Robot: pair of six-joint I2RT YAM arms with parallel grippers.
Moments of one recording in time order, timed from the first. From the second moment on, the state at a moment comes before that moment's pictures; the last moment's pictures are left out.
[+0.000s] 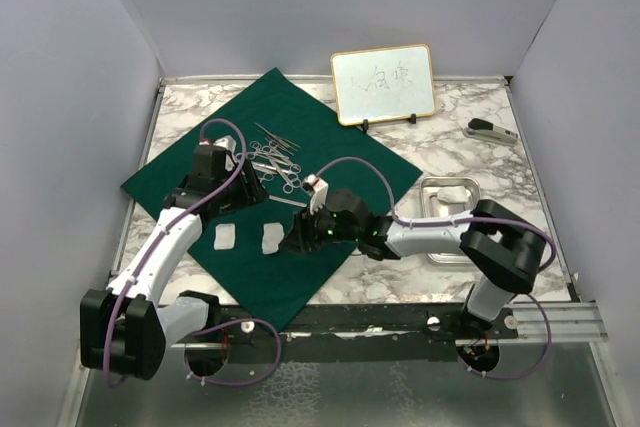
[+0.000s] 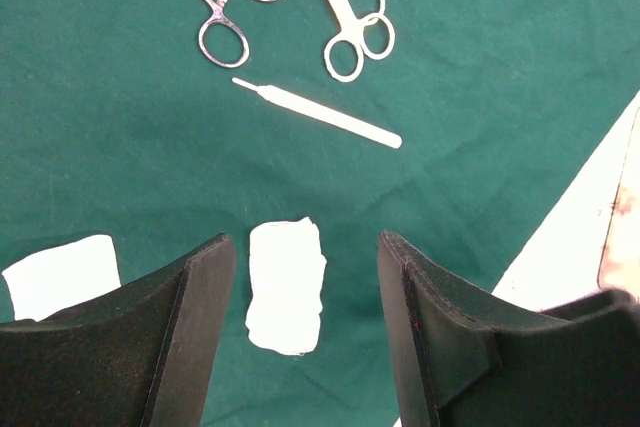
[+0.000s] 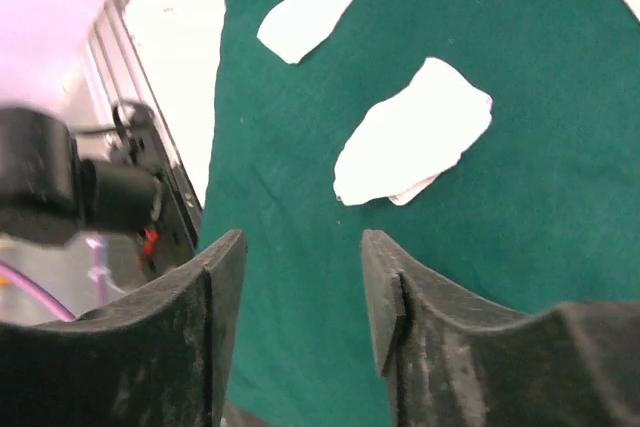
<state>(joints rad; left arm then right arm) -0.20 1.11 0.75 -0.46 0.20 -0.51 1.06 1.67 0.80 0.49 -0.23 0.50</state>
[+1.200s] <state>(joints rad) -0.20 1.05 0.76 -0.48 0.19 -0.48 0.90 2.03 0.99 0.47 -0.37 0.97</state>
